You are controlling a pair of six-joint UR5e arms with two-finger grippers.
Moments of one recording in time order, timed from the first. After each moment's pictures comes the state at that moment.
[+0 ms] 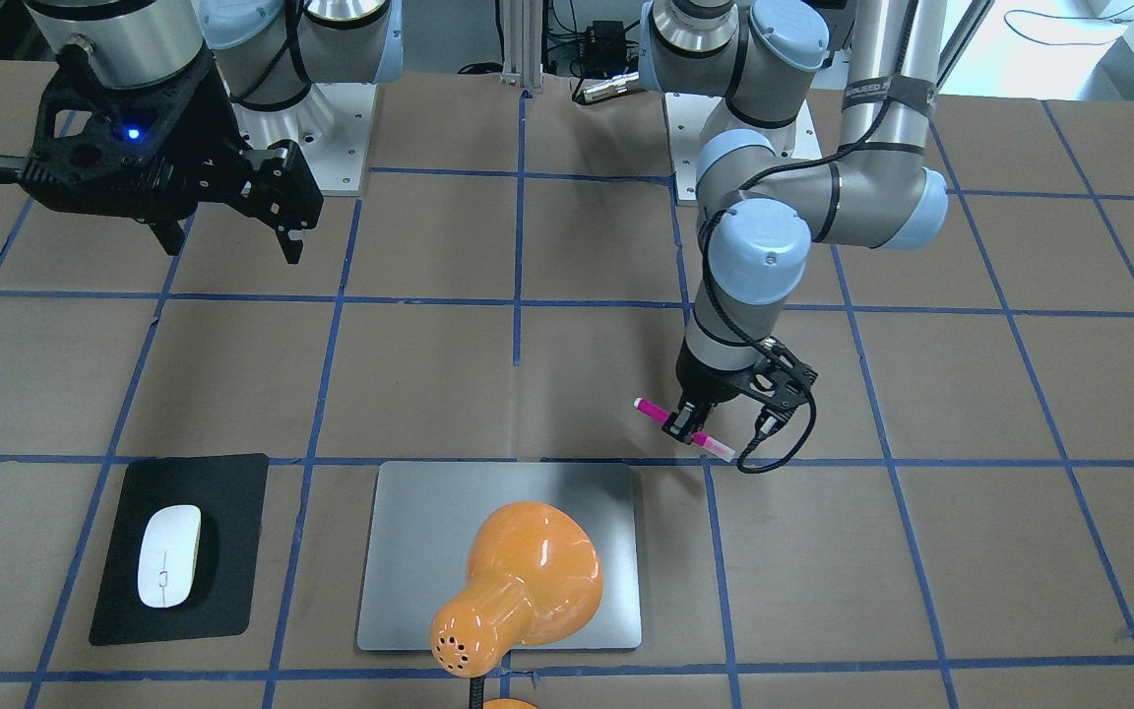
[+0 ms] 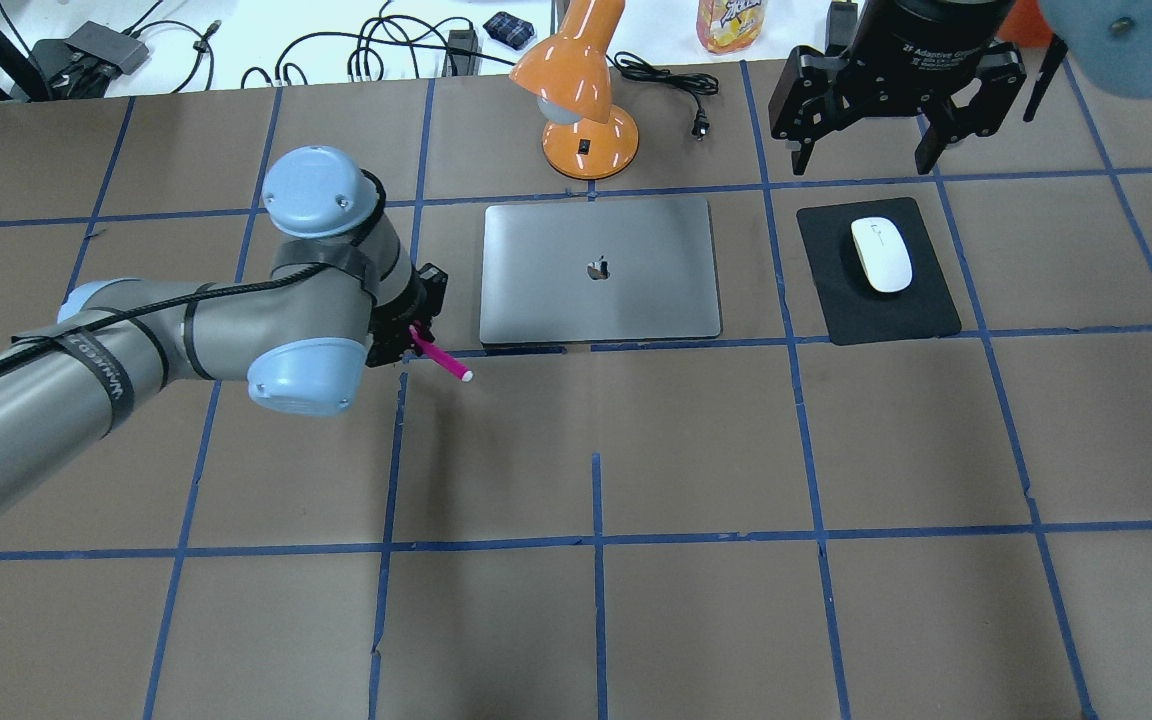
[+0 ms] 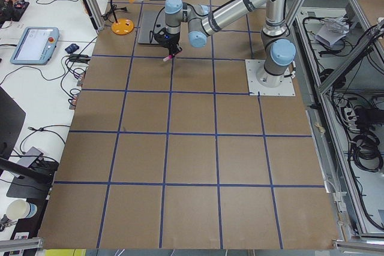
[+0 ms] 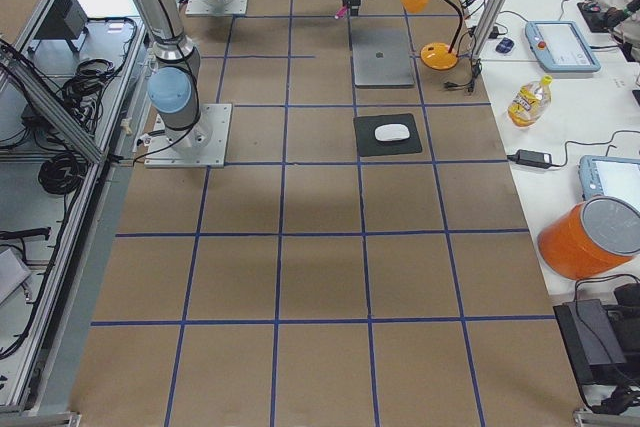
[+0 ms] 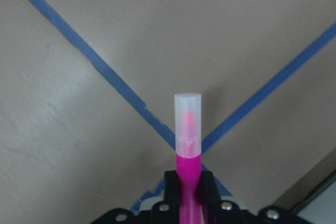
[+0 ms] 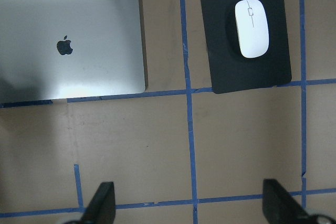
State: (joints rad) left arm -1.70 -1.87 -1.96 -0.79 1.60 -1.08; right arm 1.63 -1.51 1.42 -1.53 -1.58 0.12
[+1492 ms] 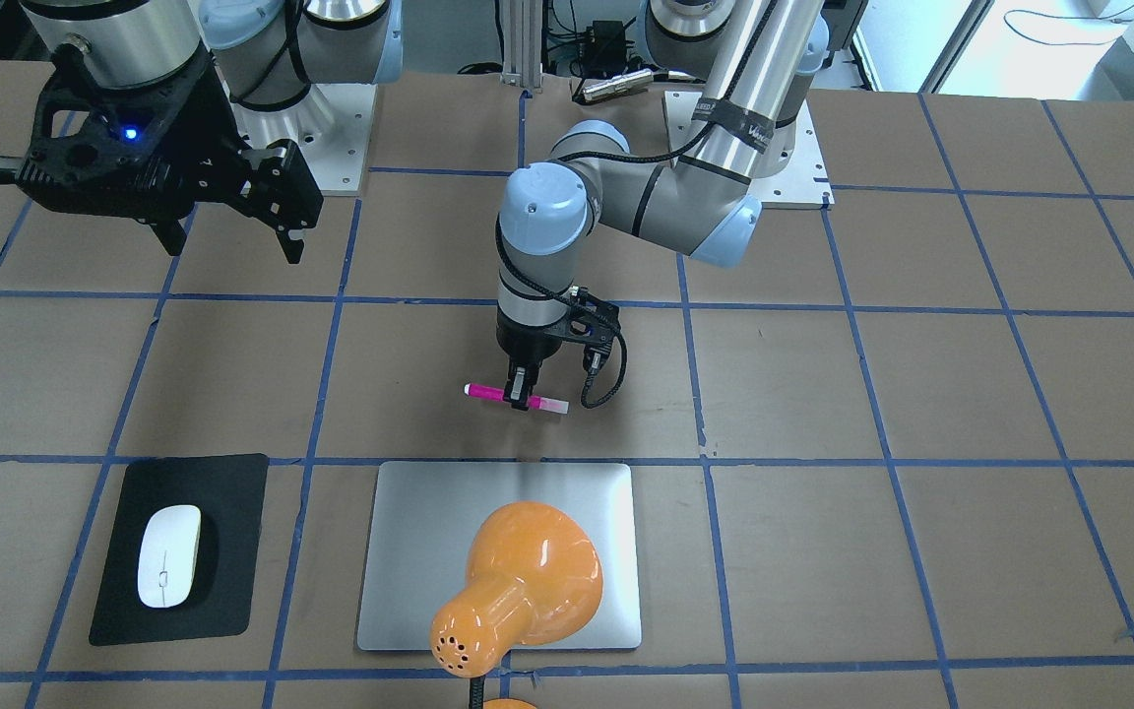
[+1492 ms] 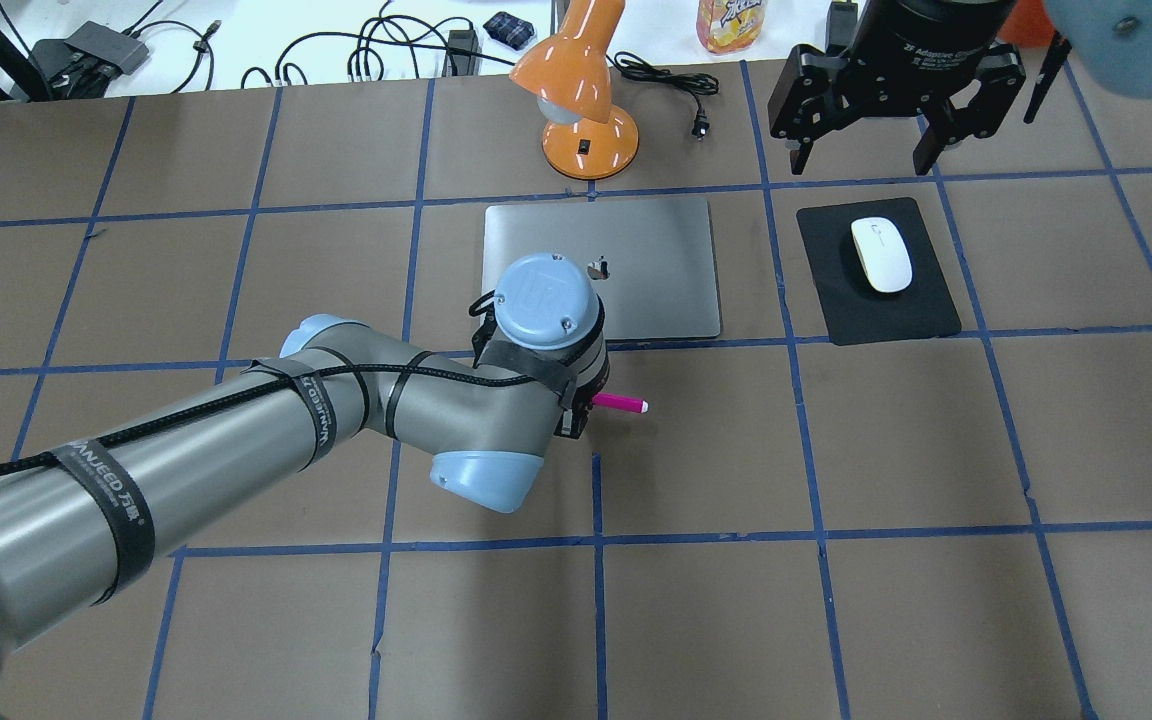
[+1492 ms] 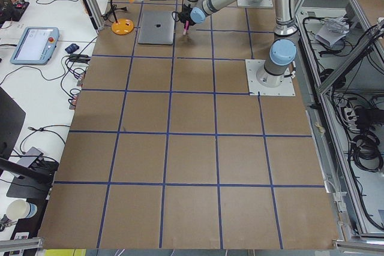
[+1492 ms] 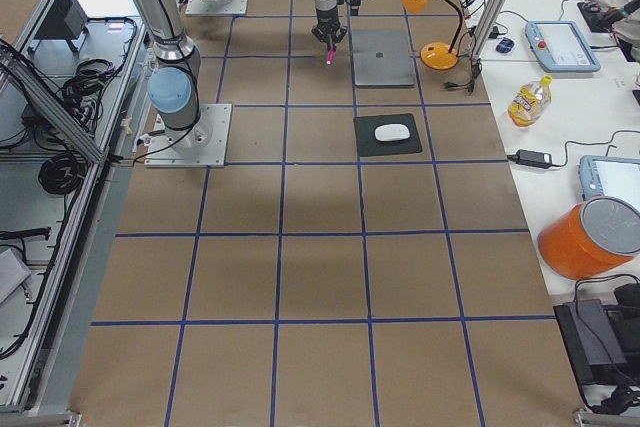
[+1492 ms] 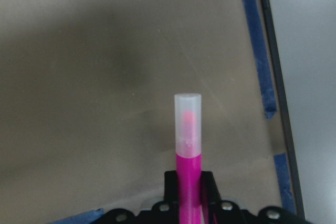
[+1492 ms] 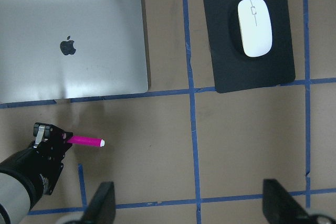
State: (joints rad) left arm -2.01 -1.99 -1.95 -0.61 1.58 -1.79; right arm 1.62 -1.51 1.42 -1.53 -1.57 0.12
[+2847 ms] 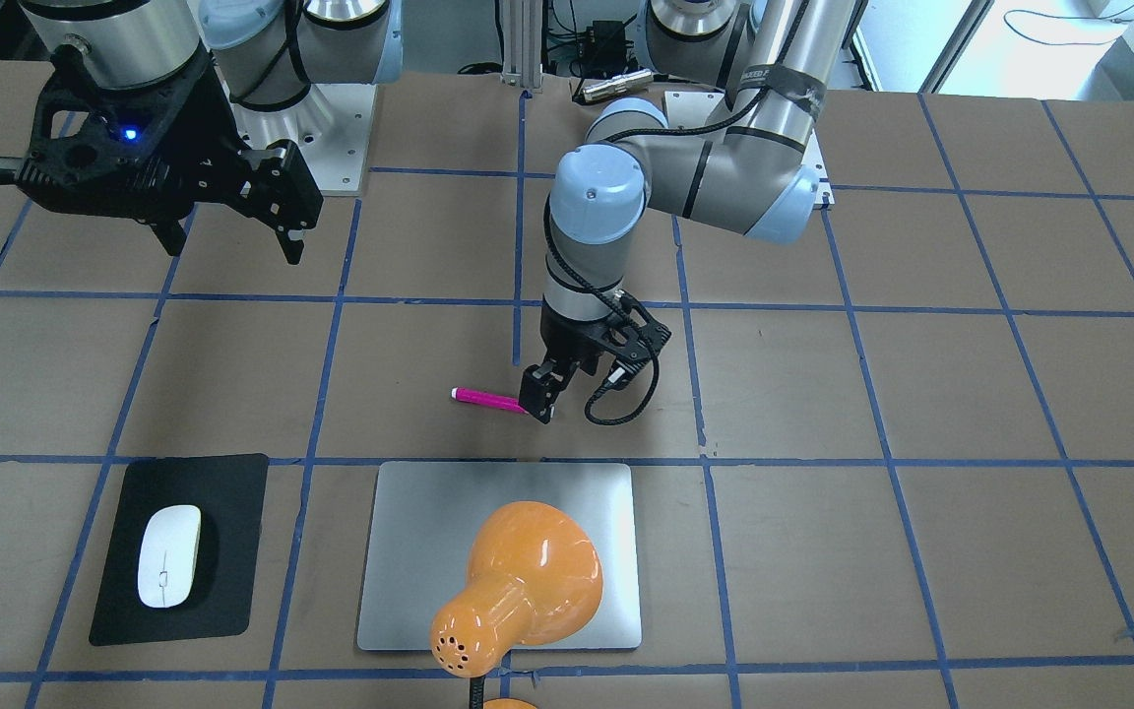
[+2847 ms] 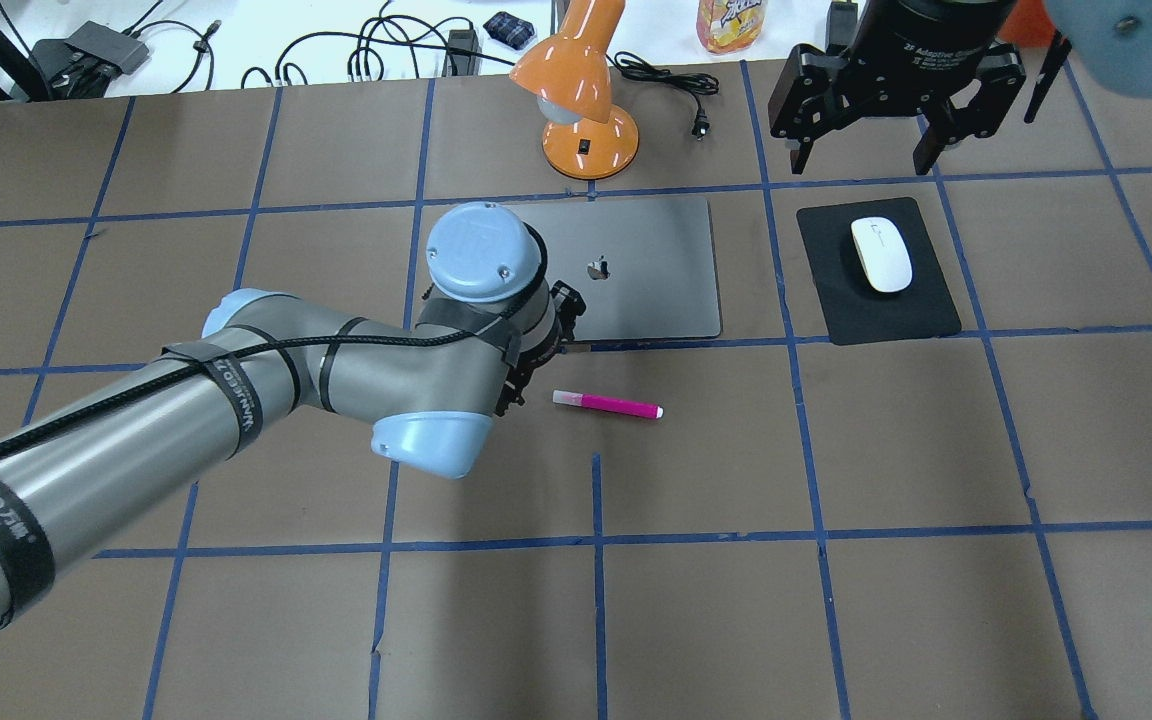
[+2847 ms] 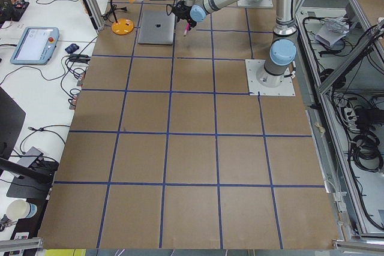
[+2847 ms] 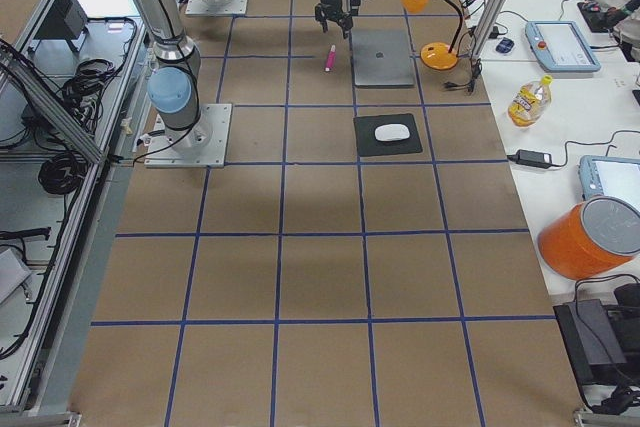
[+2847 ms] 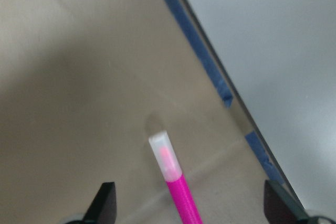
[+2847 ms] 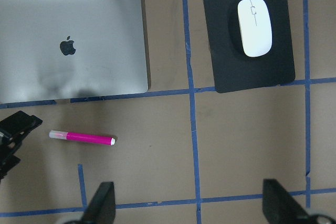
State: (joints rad) left arm -1.88 -1.88 -1.95 -0.75 1.58 -1.15; right arm 1.62 -1.51 1.42 -1.53 -1.57 0.12
